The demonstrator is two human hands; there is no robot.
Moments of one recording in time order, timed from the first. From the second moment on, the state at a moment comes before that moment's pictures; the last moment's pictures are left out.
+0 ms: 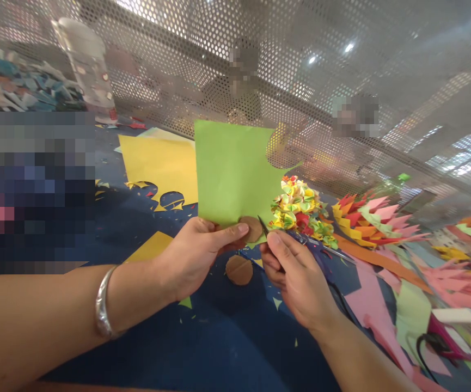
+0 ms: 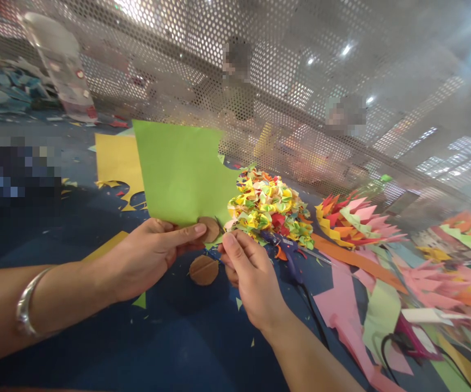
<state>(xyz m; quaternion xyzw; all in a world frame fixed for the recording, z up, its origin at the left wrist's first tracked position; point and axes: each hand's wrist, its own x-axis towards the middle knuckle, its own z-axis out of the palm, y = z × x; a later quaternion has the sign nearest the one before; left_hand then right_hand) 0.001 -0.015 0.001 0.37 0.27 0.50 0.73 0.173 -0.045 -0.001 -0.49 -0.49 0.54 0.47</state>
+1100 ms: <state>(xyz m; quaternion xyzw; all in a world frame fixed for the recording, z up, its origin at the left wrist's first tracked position) 0.000 -0.007 0.011 0.55 0.22 0.54 0.59 0.179 -0.045 0.004 -0.51 -0.56 0.50 0.43</state>
